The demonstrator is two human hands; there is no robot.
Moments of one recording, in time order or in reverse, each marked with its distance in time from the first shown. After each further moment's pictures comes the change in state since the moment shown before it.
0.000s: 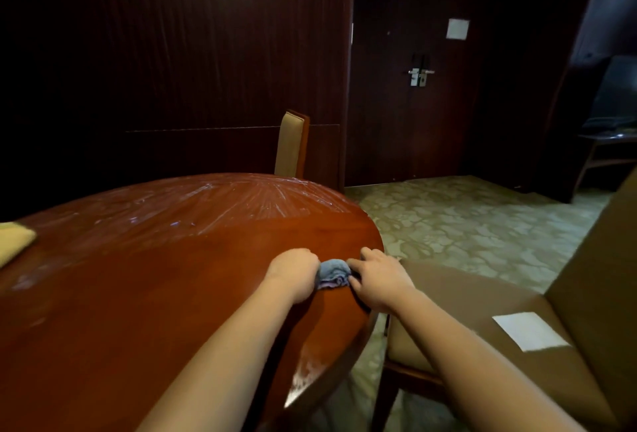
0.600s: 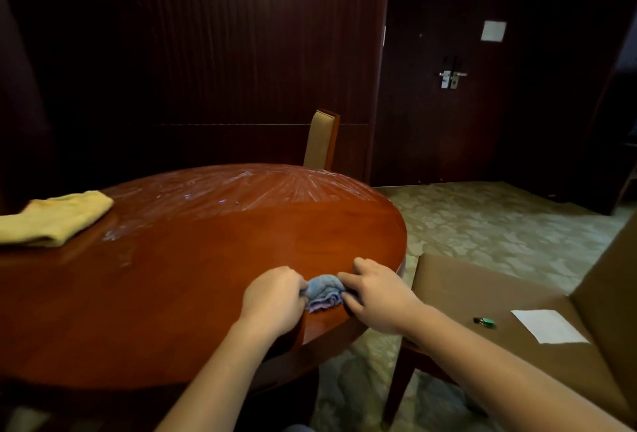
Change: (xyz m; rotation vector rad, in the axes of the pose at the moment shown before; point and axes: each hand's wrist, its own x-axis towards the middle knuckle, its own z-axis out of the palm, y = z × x) left_hand -0.156 -0.004 0.004 -0.209 0.143 -0.233; right_hand -0.079 -0.071 -0.008 0.079 0.101 -0.338
